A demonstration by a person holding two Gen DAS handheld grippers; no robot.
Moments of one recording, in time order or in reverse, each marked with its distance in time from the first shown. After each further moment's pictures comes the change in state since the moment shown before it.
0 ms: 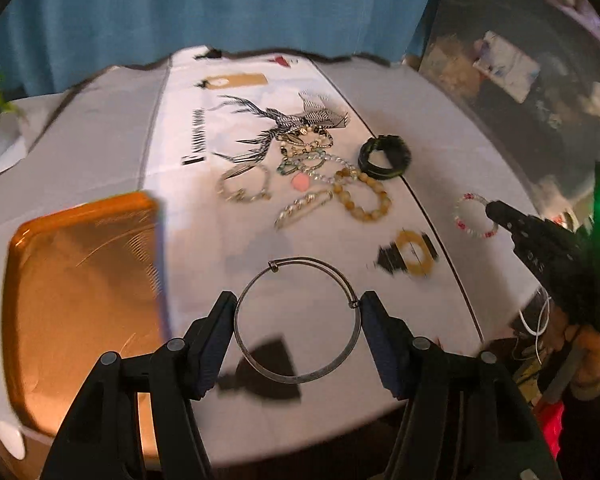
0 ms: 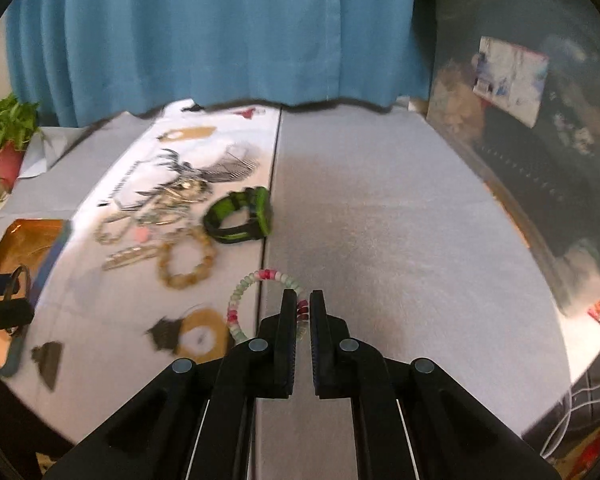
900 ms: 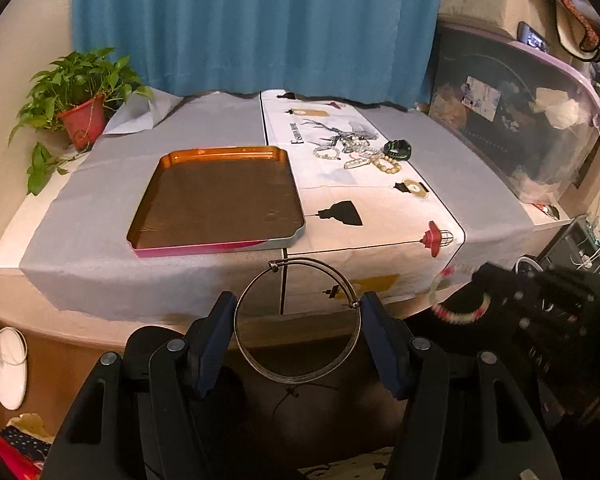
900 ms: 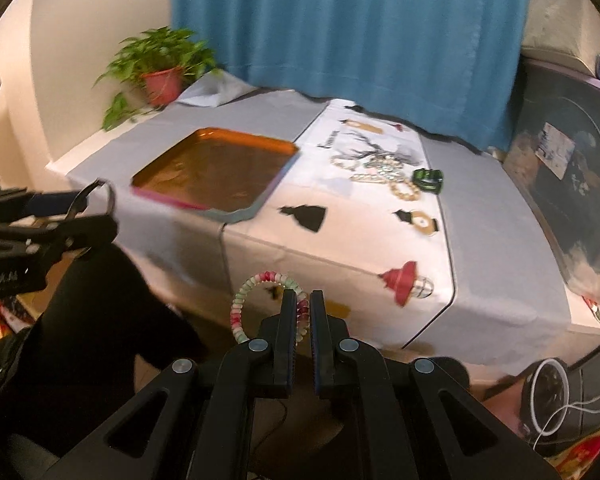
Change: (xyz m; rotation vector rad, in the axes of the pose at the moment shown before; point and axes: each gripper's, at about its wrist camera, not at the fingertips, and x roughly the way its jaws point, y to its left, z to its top) left arm -0.182 0.046 -0.212 -0.065 -0.225 0.109; right arm -0.227 0.190 -0.168 -0.274 -0.035 0.196
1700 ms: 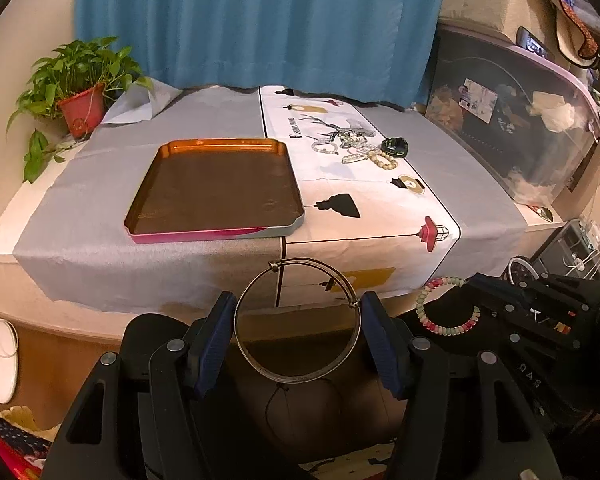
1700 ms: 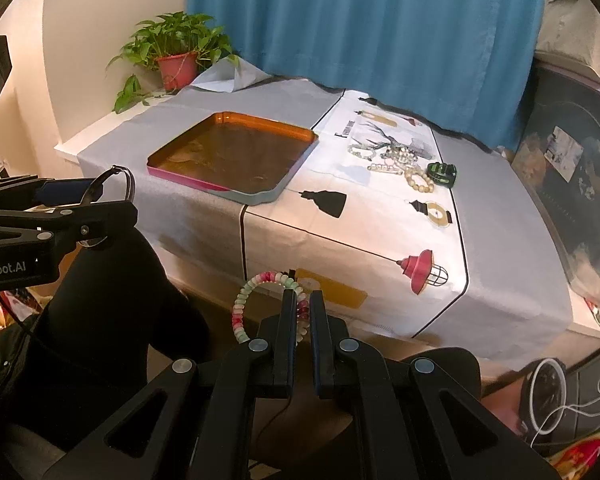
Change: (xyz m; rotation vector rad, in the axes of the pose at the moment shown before) left arm 0.001 0.008 -0.011 -0.028 0.014 -0.025; right arm 0.000 0.018 -0.003 -0.034 0.039 0.004
